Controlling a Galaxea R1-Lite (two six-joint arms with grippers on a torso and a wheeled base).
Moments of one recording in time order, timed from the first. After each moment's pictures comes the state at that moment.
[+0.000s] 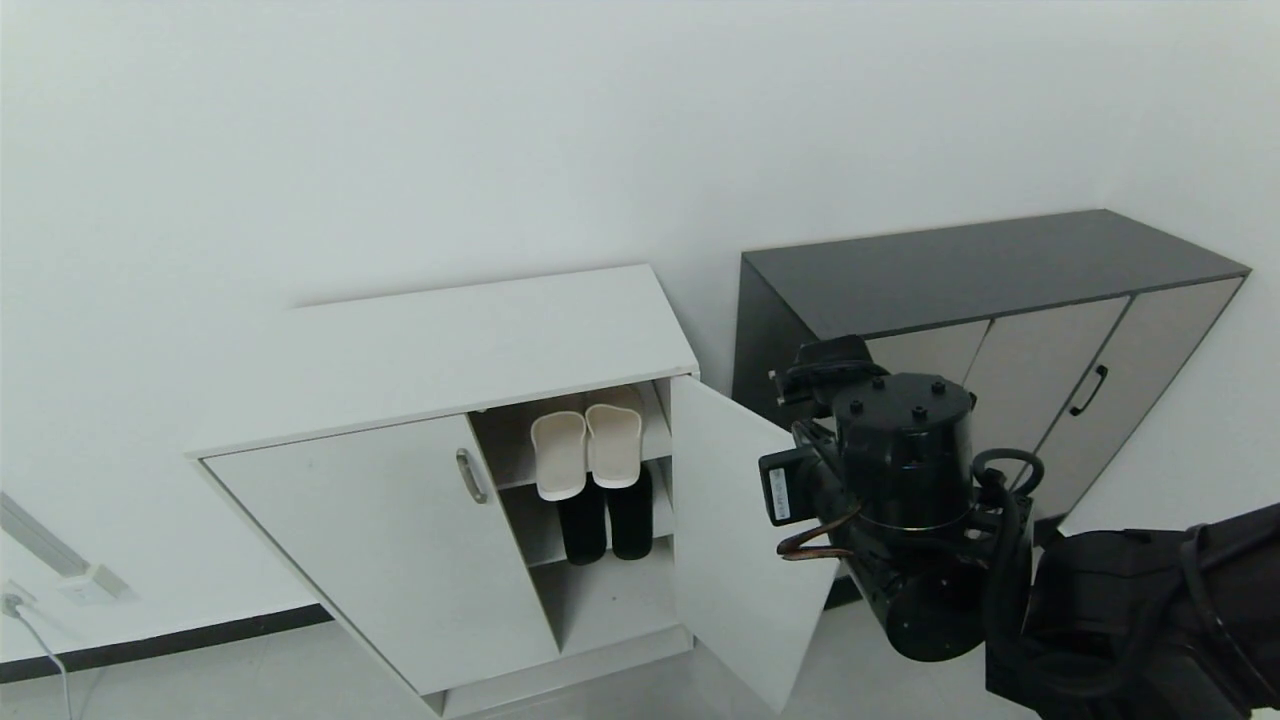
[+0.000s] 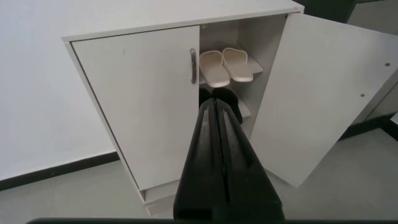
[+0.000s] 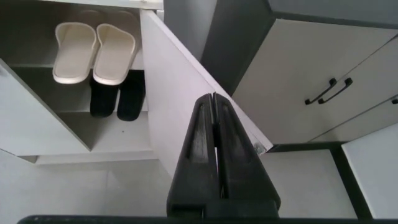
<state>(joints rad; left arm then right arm) 0.00 0.00 0.00 0.00 -0.02 0.01 0.90 1.84 -0.92 -0.71 -0.78 0.02</state>
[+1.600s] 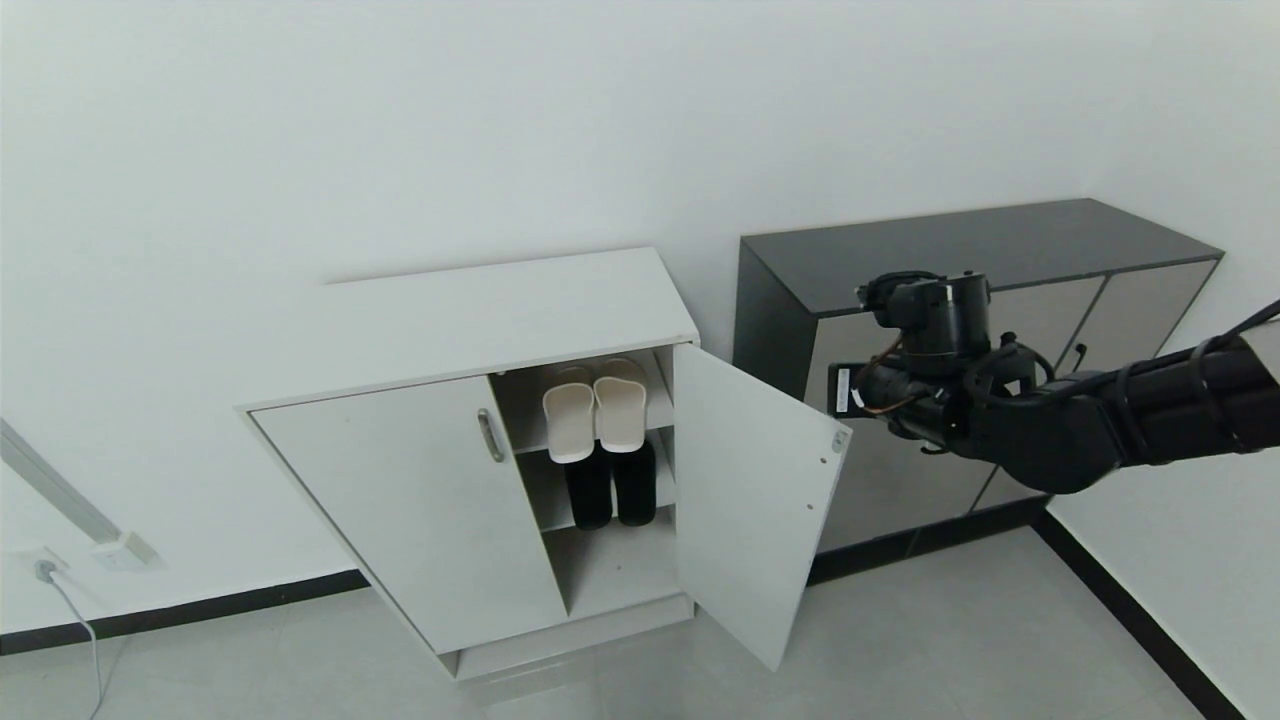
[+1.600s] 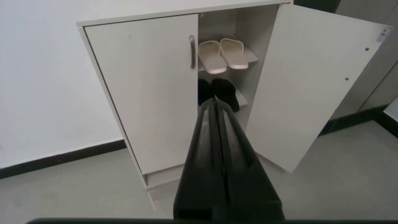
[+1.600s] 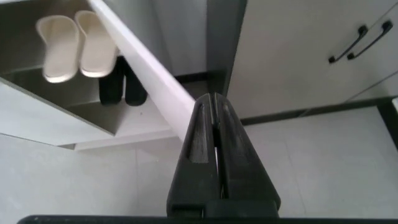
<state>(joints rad) 0.00 0.00 0.00 0.00 -0.02 0.01 0.49 1.99 -1.26 -0.39 -0.34 0.18</state>
